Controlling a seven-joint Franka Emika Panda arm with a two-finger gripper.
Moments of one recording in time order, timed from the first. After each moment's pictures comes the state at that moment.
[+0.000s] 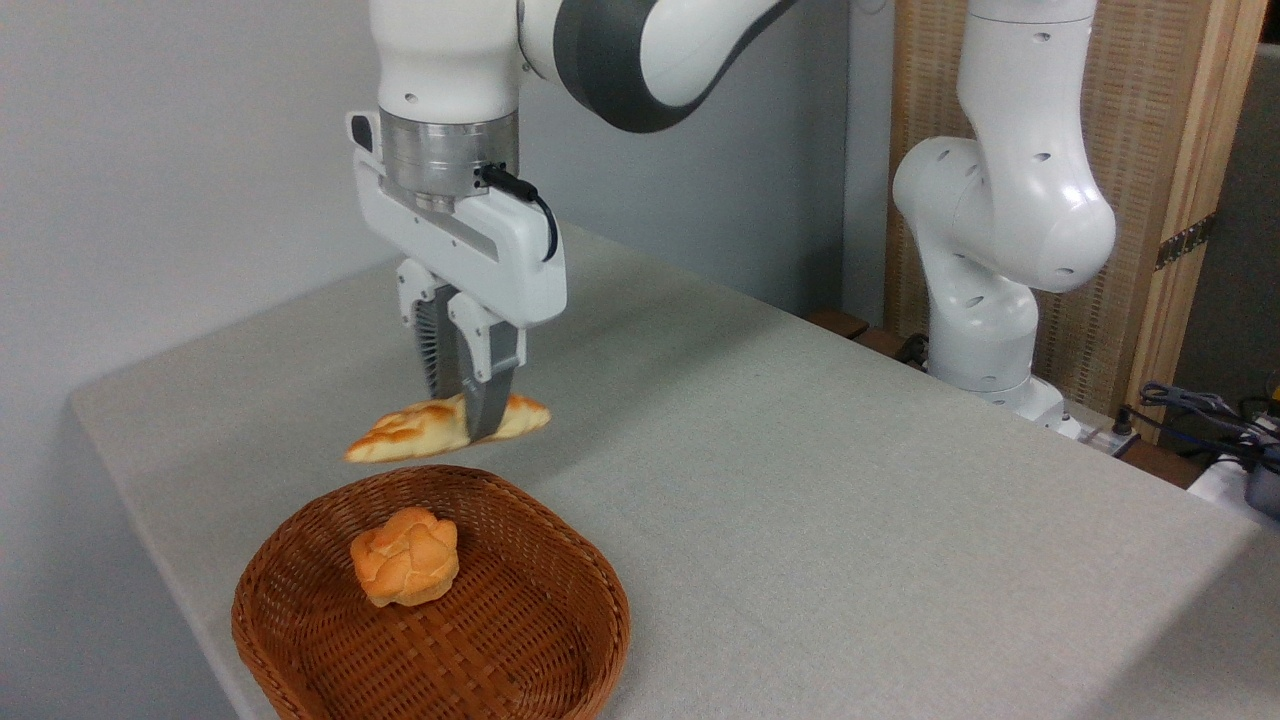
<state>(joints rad) -0.25 -0.06 0.14 -1.91 -0.10 2.04 0.62</state>
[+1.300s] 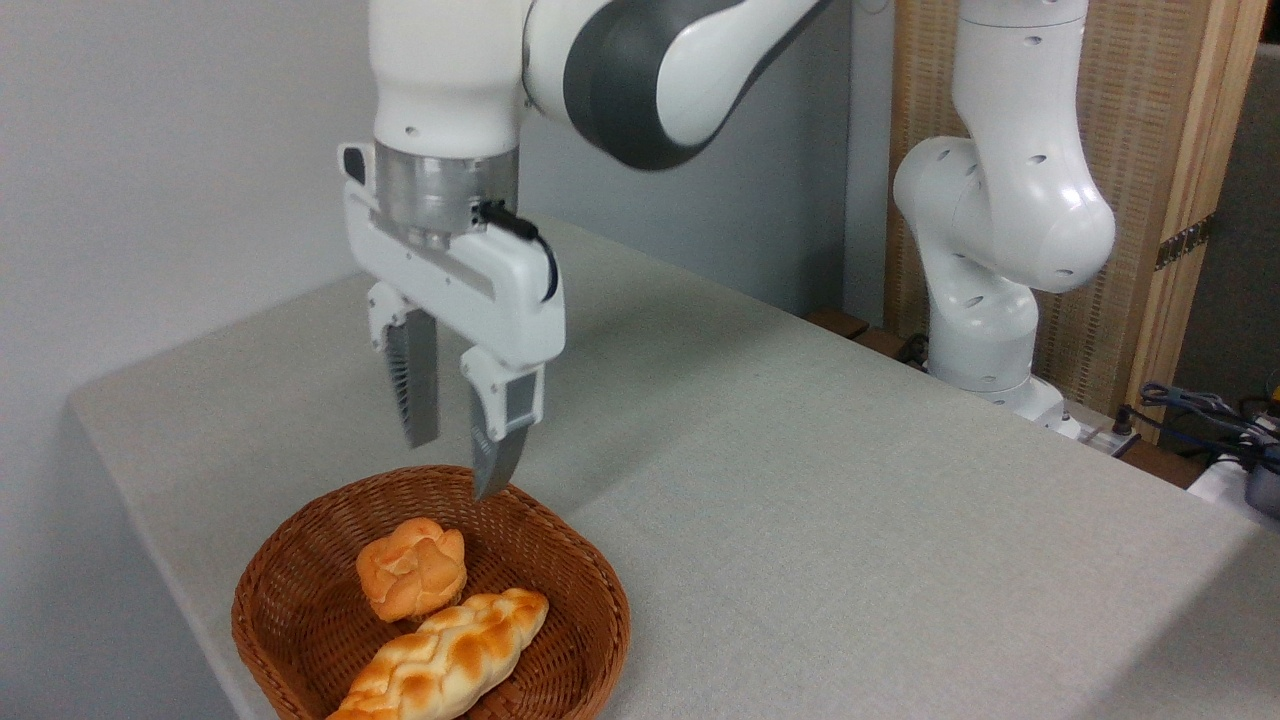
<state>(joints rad) -0.26 -0.03 0.20 -1.89 -0.09 2.05 0.66</state>
